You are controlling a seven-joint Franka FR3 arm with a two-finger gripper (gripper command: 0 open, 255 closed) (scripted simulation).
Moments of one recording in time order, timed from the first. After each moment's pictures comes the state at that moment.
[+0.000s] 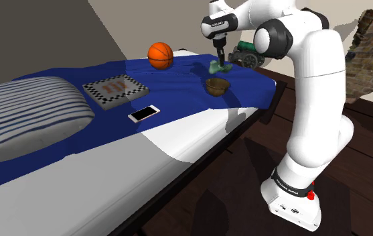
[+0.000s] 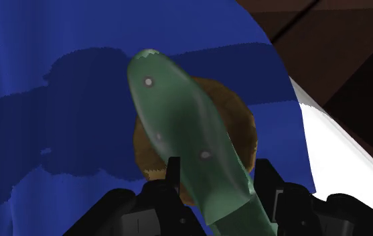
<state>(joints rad) -0.30 0.50 -0.33 -1.33 -0.19 1.89 -1.21</state>
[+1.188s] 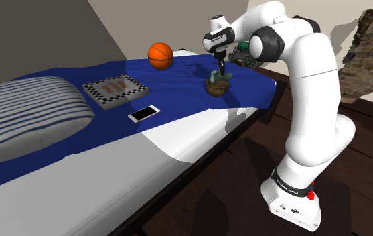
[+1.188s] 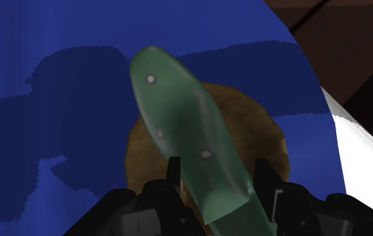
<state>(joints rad) -0.35 0.59 -0.33 -1.38 -0.18 2.04 -1.22</state>
